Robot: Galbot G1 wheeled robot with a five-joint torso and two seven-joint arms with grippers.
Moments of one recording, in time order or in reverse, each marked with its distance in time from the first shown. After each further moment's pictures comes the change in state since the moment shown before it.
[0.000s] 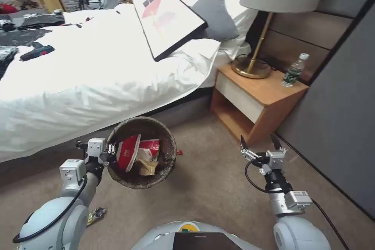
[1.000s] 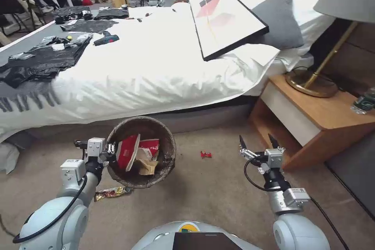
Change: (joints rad) left arm -0.001 -0.005 -0.001 0.000 0.004 -0.008 -0.002; right arm 0.016 -0.020 -0.005 -0.009 0.018 -0.038 -0.001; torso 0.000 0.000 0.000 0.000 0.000
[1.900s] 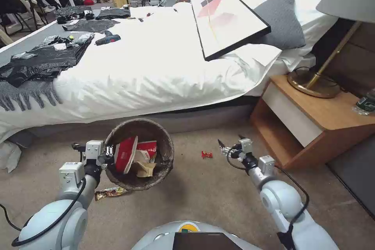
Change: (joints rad) left arm 0.027 -0.003 -0.002 0.000 0.000 -0.003 -0.024; right arm 0.317 -0.320 -0.198 -0.272 0.266 -0.340 0.005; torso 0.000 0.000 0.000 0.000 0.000
